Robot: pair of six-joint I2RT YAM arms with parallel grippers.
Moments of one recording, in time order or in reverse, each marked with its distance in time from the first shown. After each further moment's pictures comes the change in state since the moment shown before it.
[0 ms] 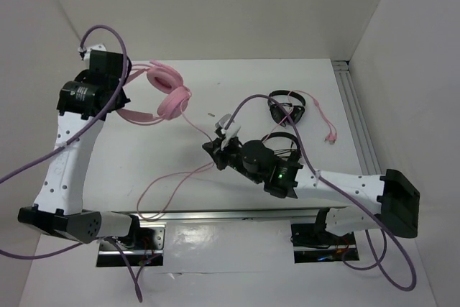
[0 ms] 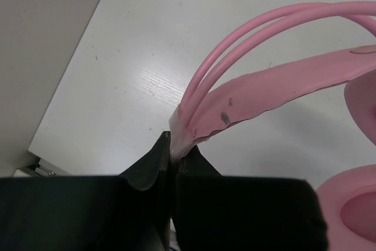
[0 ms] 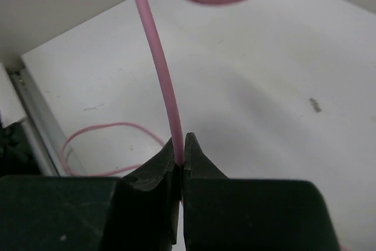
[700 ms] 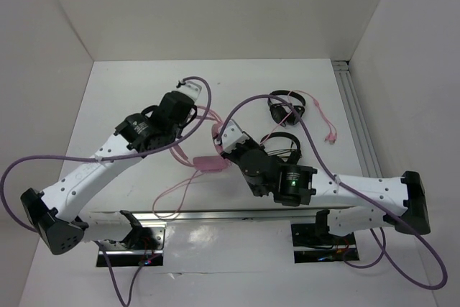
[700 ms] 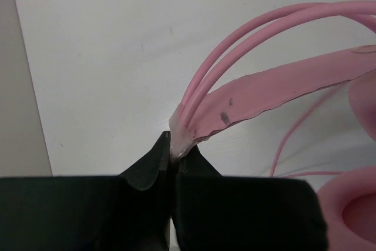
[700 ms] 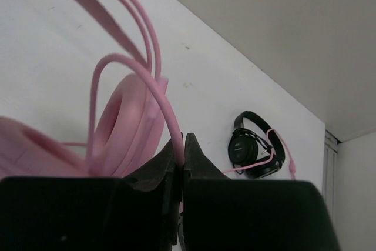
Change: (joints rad) left arm -0.521 -0.074 -0.419 0.335 -0.053 0.354; right arm 0.215 -0.080 0.196 -0.391 0.716 -0.417
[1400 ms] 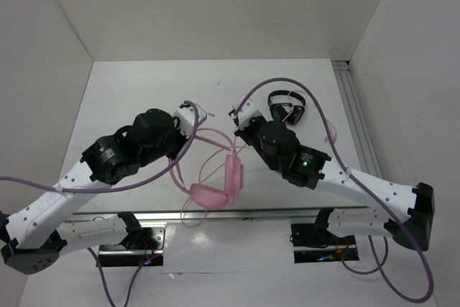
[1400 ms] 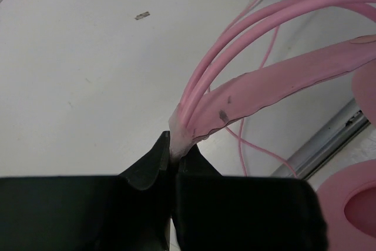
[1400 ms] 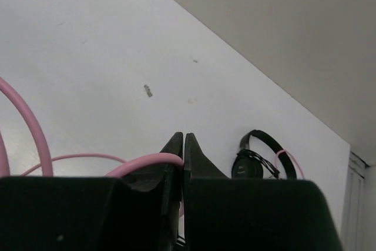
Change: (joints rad) left arm -0.185 -0.251 -0.070 0.009 0.312 0.184; right arm -0.286 -0.079 0.004 0.005 -0.342 -0.032
